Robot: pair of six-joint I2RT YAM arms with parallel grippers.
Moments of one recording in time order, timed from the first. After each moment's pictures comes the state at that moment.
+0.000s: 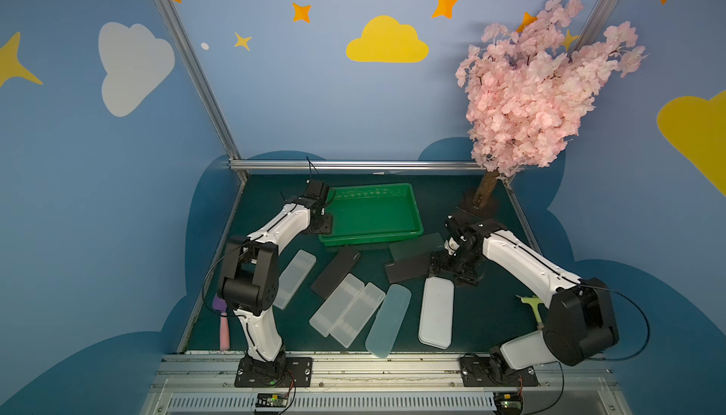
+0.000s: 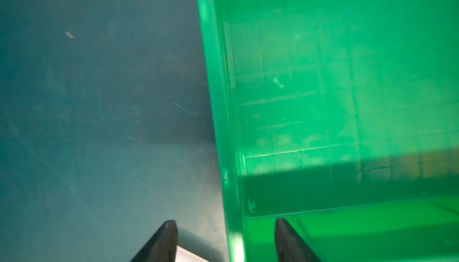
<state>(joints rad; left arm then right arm) -0.24 1.80 1.38 -0.70 -0.15 -0.18 0.44 1.46 1.07 -1.12 -0.24 0.59</state>
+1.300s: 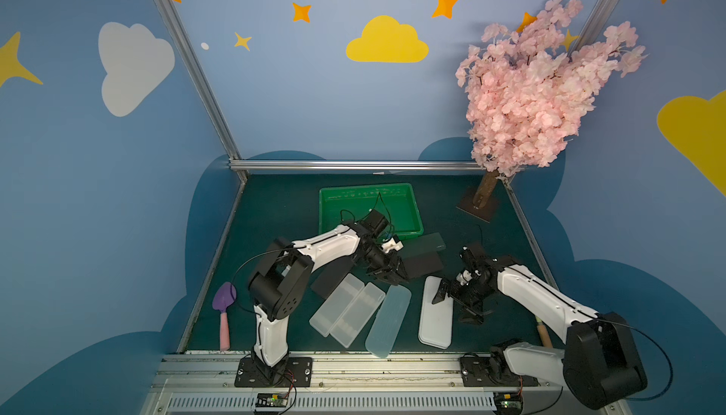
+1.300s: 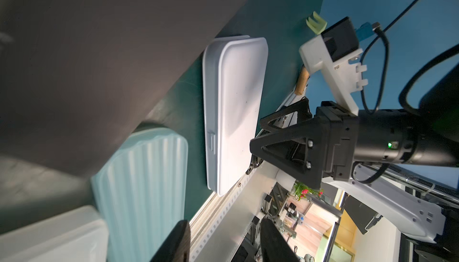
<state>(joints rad) -0.70 1.96 1.38 -0.70 0.91 -0.53 0.34 1.23 0.67 -0.97 -0.43 0.76</state>
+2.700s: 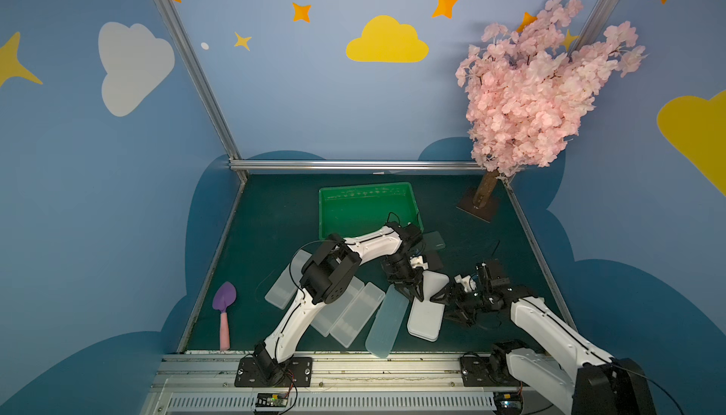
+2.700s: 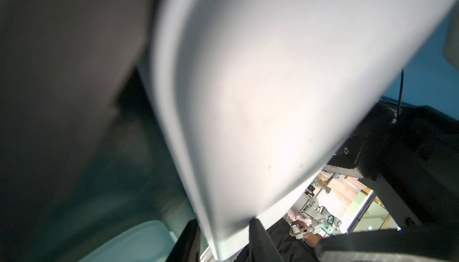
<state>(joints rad) -0.84 2.34 1.82 -1.10 0.82 -0.30 0.24 0.95 0.39 -0.60 -0.74 0.86</state>
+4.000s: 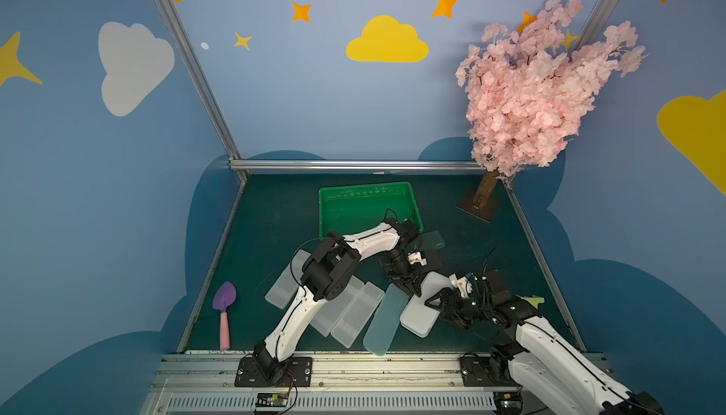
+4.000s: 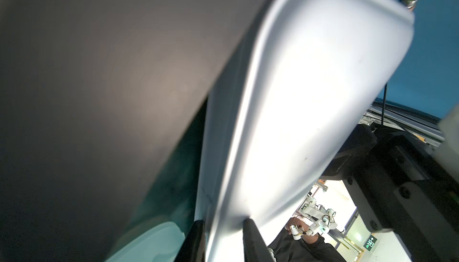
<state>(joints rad) -0.81 2.38 1.86 -1.12 0.84 -0.26 0.38 0.76 0.30 -0.49 -0.68 0.84</state>
